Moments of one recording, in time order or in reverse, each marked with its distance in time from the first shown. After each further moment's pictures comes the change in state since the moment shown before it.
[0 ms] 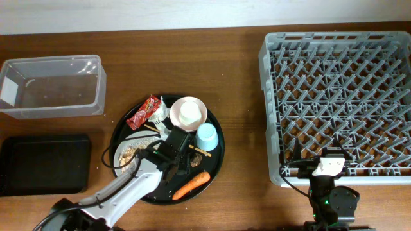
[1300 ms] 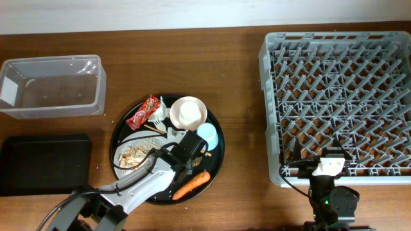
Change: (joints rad) left arm -0.094 0.107 0.008 0.066 -0.158 -0.071; right arm 0.000 0.000 0.000 0.000 0.000 0.000
